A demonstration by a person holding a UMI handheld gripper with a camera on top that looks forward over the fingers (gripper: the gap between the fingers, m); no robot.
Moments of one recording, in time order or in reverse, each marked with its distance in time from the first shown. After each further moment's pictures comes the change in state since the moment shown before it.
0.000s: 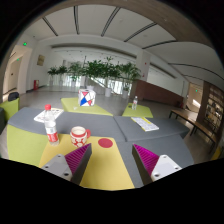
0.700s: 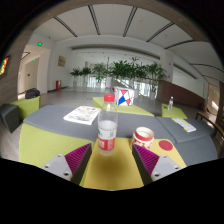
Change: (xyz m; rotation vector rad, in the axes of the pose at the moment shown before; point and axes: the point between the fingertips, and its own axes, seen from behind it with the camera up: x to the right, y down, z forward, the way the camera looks) arm -0.276 0.024 0.054 0.024 -0.263 -0.018
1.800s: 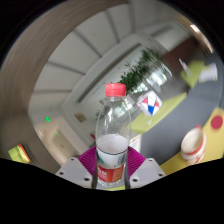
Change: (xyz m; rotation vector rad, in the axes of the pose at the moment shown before) arm -0.036 -0.158 0.082 0.250 -0.443 0.765
